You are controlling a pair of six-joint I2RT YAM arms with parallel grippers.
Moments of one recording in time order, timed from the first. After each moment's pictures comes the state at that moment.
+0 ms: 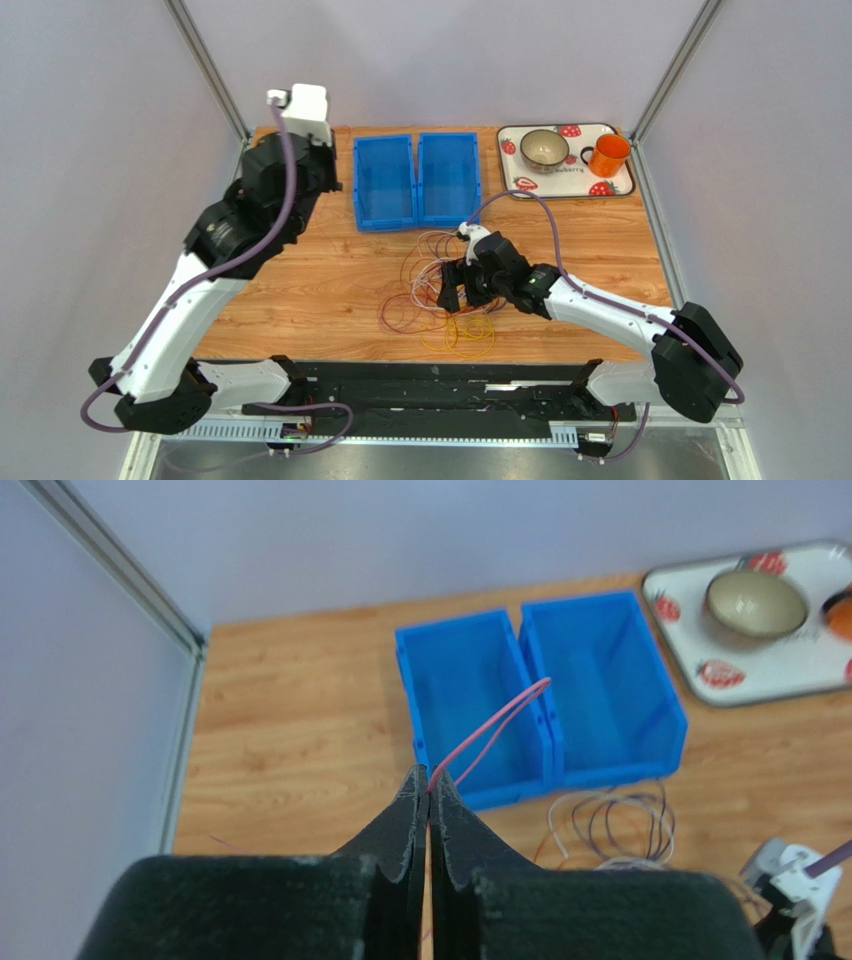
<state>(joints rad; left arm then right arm) -0.76 1.17 1.74 -0.74 -0.66 -0.07 0.81 1.29 0.74 -0.22 -0.12 0.47</state>
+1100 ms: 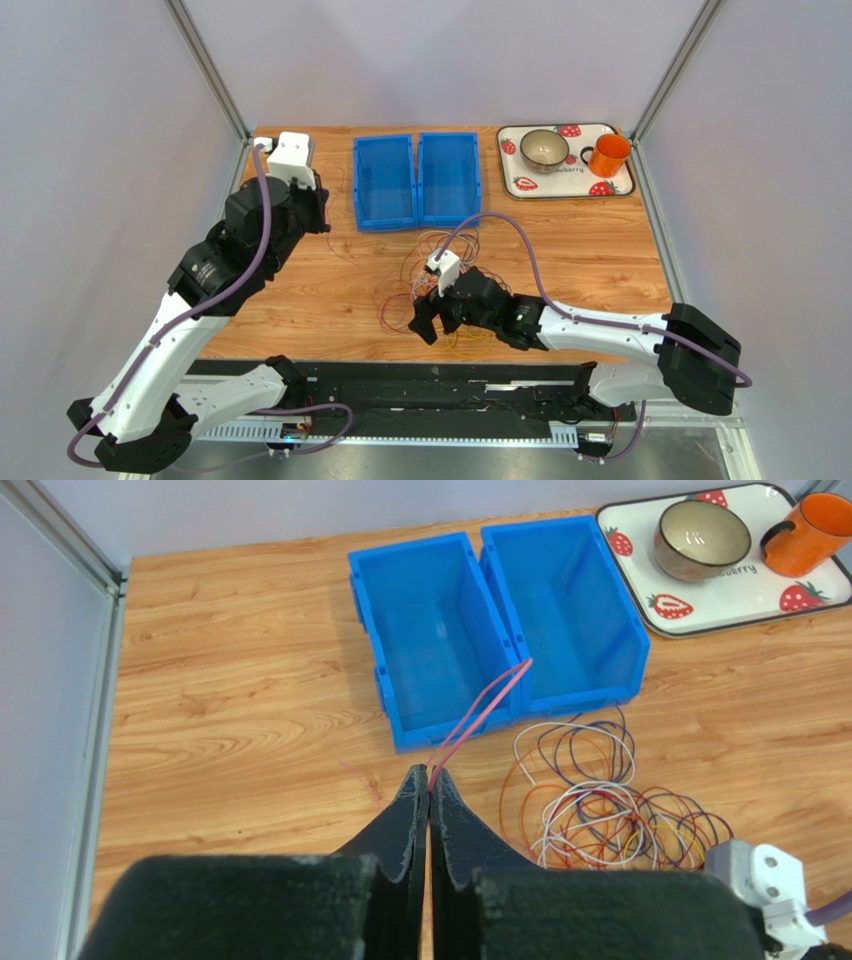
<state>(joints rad) -0.69 0.97 1.44 -0.76 -0.46 -0.19 1.11 1.28 0.66 0.09 0.01 0.37</state>
